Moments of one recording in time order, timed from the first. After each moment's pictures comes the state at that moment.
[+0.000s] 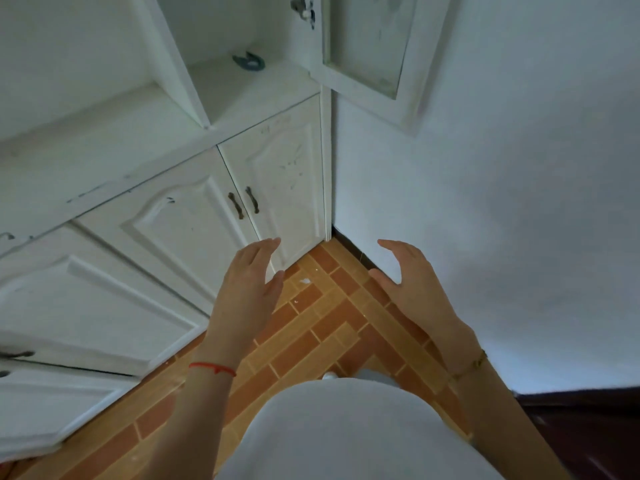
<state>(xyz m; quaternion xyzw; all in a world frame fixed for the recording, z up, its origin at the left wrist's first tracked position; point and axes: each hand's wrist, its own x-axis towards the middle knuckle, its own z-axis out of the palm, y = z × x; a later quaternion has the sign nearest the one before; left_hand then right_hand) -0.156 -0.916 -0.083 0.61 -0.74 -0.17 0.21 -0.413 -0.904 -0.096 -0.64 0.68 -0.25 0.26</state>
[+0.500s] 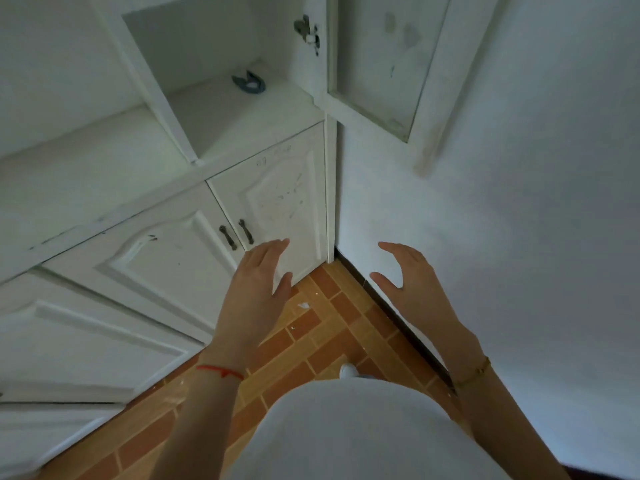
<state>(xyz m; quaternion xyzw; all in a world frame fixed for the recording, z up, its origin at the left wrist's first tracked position) -0.206 -1.056 -0.084 0.63 -0.73 -0.16 0.22 -0.456 -1.056 -0.101 -0.66 0.66 -0.25 0.26</state>
